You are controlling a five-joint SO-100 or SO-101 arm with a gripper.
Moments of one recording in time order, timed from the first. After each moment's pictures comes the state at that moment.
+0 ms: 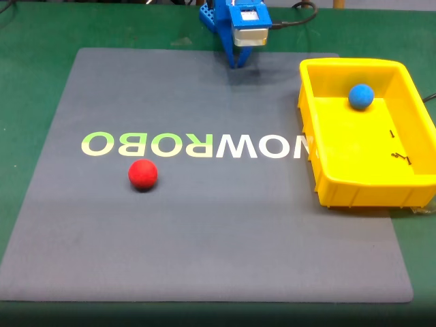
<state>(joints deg) -1.1 189.8 175.9 77.4 -89.1</state>
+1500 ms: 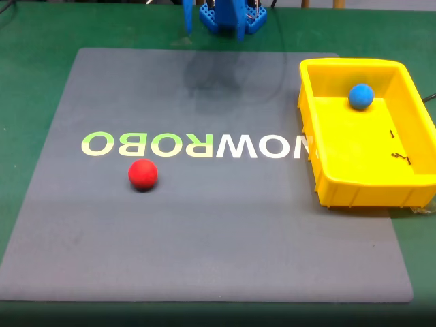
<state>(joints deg) 16.2 147.4 136.8 52.8 -101.2</state>
